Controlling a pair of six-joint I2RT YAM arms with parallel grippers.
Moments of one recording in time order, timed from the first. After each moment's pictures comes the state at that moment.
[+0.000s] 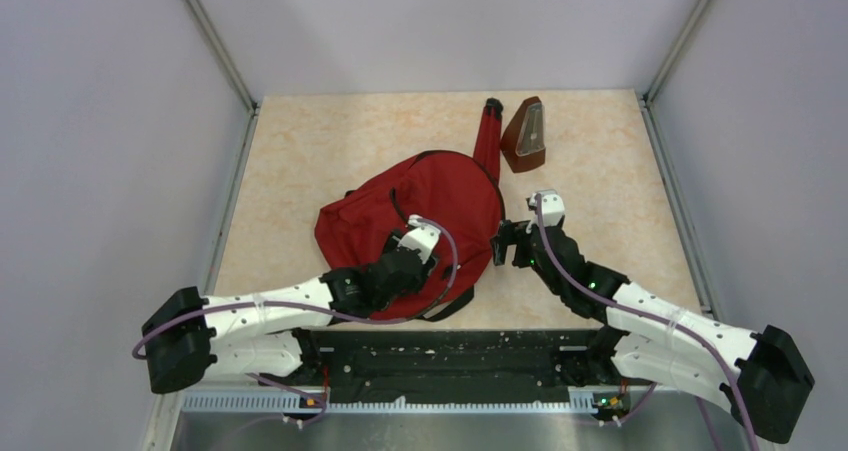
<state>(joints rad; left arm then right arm) -1.11 1.09 0.58 -0.13 -0.54 -0.20 0.84 0.87 0.46 -0.05 0.44 0.43</state>
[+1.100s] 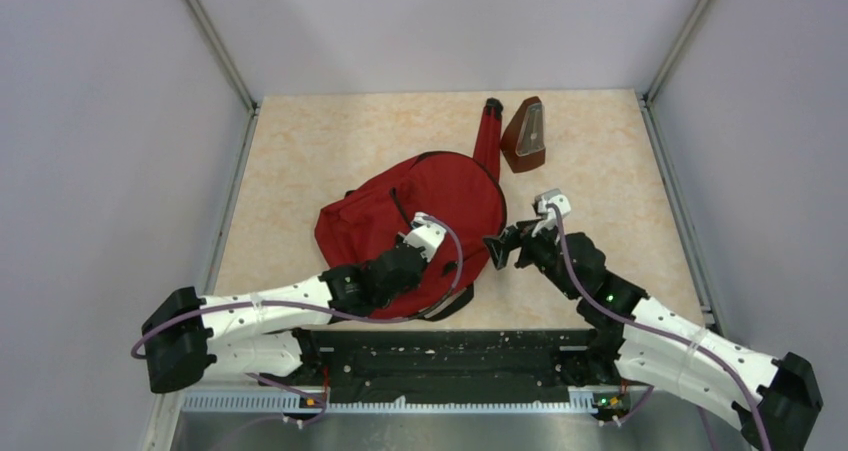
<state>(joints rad) -1.12 1.12 0.62 -0.09 -0.52 -0.13 0.84 0.70 0.41 0.07 0.29 0.31</state>
